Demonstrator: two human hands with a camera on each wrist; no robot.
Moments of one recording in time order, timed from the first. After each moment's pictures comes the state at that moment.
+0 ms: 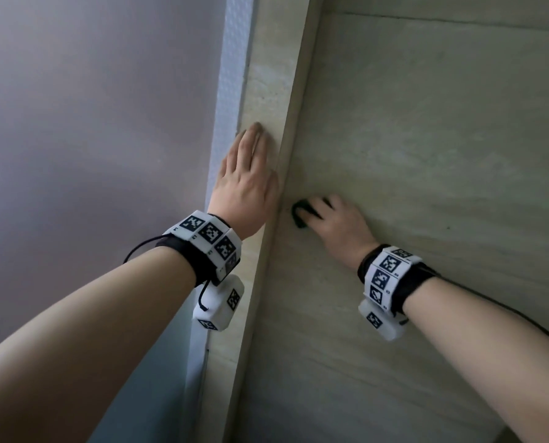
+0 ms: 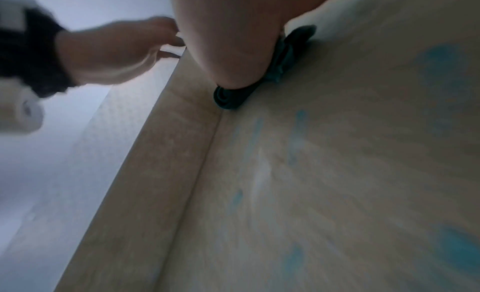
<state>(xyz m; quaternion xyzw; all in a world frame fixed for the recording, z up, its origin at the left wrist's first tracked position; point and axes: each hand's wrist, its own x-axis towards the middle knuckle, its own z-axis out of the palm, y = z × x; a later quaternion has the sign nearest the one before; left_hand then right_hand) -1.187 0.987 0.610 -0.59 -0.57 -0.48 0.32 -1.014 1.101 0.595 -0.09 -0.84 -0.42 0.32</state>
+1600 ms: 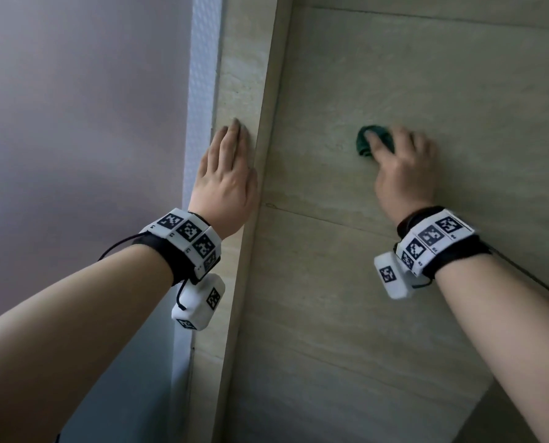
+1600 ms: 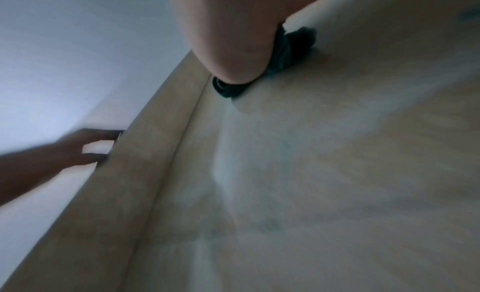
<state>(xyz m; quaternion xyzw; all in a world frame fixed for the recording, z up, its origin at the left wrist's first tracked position) -1.186 0.994 0.603 -0.59 -0.57 -0.45 0.35 -0.936 1.102 0.666 -0.26 -0.70 -0.47 0.48</state>
